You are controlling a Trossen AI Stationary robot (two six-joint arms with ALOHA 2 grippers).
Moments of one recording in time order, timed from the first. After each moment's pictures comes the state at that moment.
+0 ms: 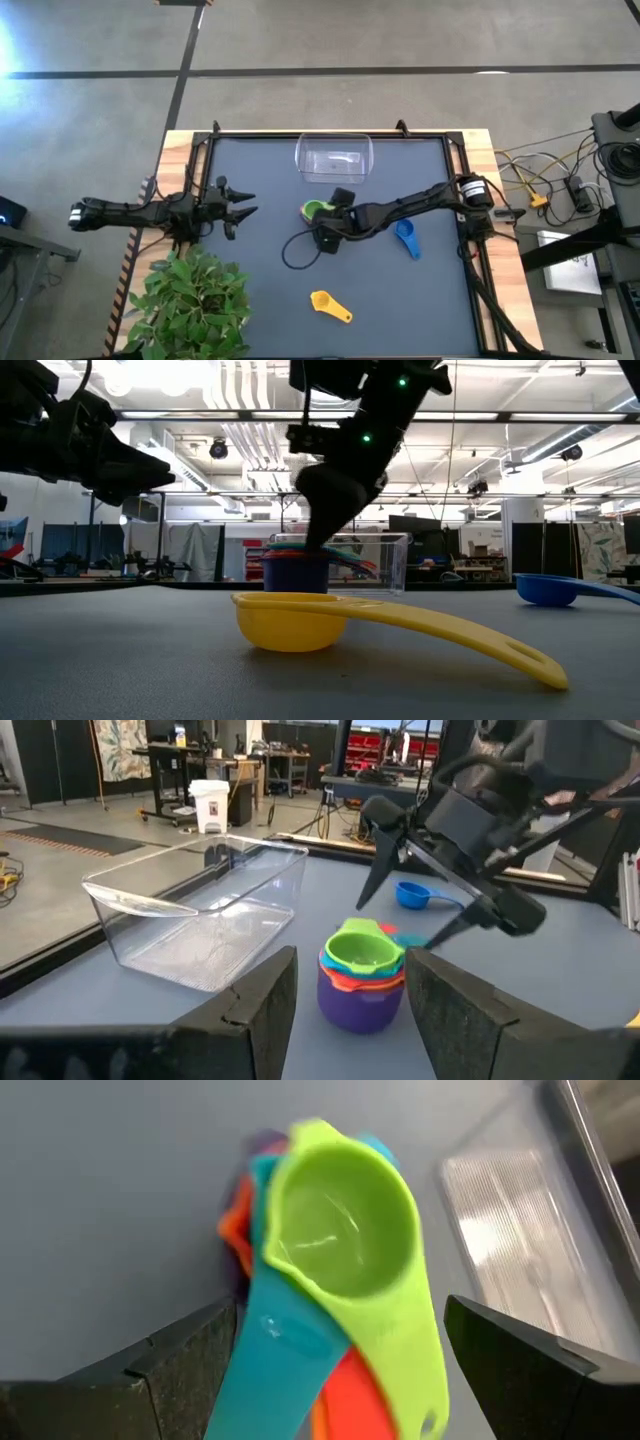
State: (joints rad) left arm -0.01 0.15 0.01 0.06 -0.28 -0.11; right arm 0.12 1.98 1.45 -0.56 0.53 0.23
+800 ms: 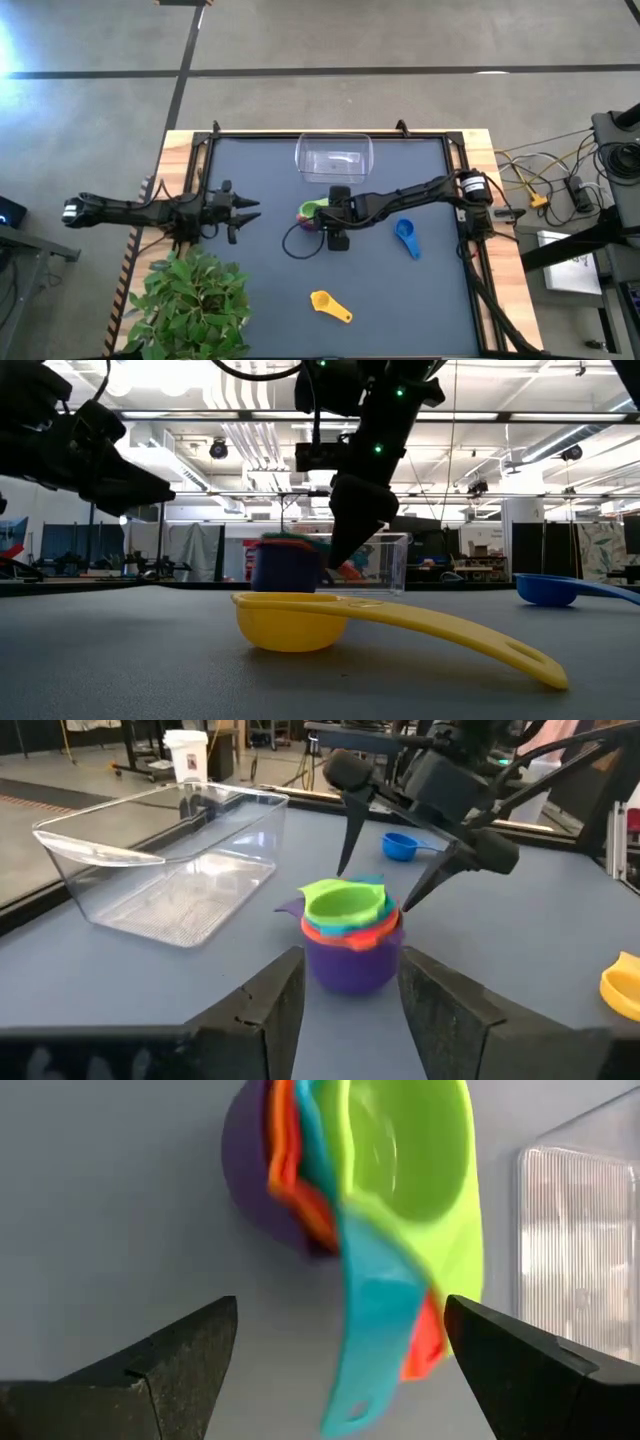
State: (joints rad) left arm -0.01 0.28 0.02 0.06 -0.23 -0.14; right arm 0.06 1.97 1.45 -0.63 0.31 -0.04
